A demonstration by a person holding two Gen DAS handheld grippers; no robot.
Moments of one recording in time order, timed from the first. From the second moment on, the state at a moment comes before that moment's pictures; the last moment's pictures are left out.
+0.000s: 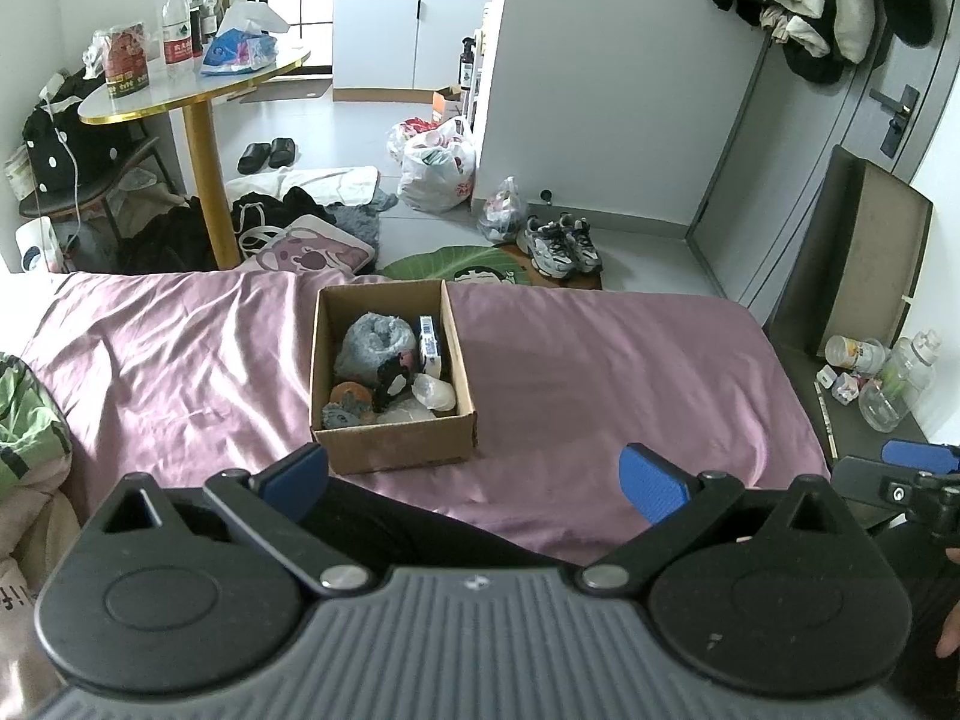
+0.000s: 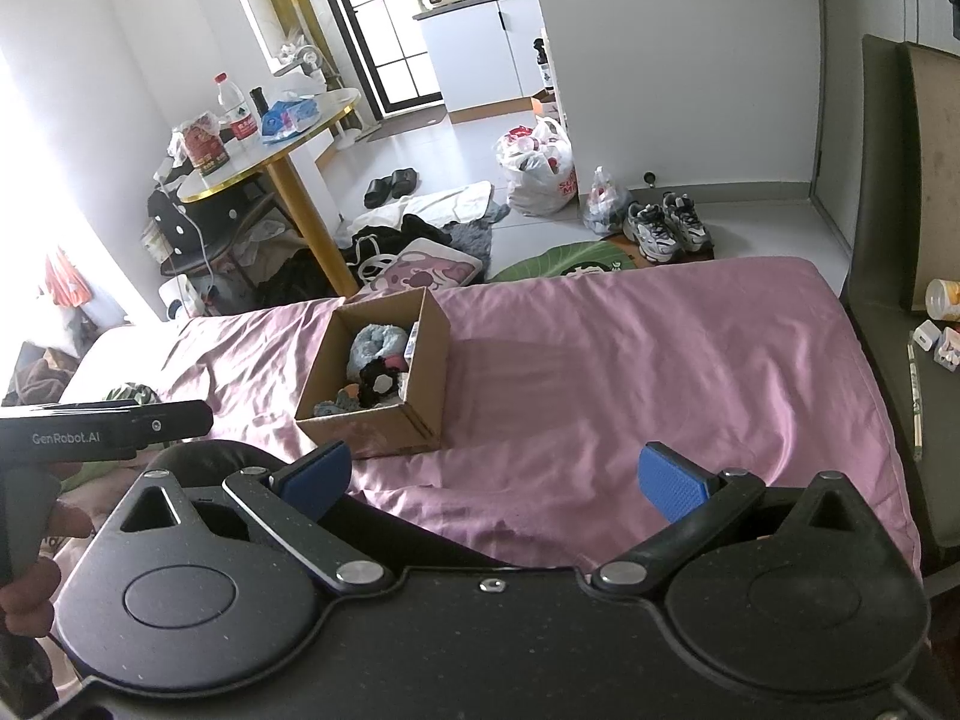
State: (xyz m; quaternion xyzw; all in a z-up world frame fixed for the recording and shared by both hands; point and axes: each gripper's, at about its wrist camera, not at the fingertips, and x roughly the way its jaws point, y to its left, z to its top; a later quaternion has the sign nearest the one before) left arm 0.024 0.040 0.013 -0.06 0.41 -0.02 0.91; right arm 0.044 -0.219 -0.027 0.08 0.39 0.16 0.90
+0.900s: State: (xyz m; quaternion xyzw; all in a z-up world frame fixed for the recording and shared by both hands) left arm 0.028 0.039 0.007 -0.05 0.42 -0.02 0.91; right arm 0.043 -0.218 -0.026 0.08 0.39 0.15 0.90
